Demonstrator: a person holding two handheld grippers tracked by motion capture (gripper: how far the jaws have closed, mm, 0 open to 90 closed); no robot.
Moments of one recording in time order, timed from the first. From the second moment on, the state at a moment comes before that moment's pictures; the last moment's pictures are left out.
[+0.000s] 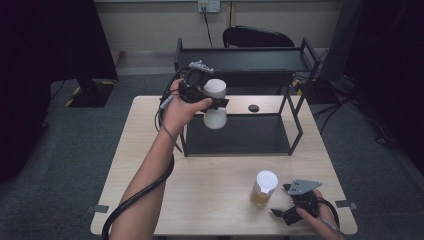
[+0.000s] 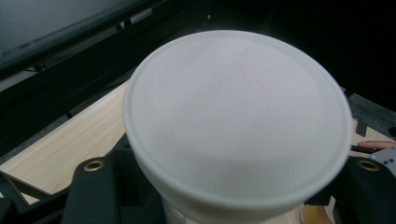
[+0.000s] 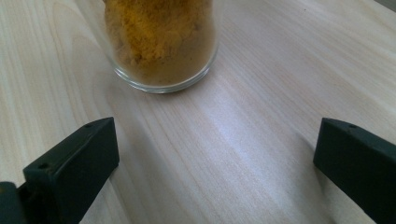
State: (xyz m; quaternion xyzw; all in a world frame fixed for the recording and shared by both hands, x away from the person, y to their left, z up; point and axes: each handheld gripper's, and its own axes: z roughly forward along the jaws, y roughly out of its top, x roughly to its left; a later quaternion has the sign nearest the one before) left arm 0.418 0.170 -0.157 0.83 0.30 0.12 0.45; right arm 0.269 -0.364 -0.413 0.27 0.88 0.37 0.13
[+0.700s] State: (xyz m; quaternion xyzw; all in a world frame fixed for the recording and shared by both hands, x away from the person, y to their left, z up) left arm 0.421 0.163 -0.110 0.83 0.29 0.14 0.45; right arm 0.269 -0.364 -0.413 0.27 0.88 0.37 0.13
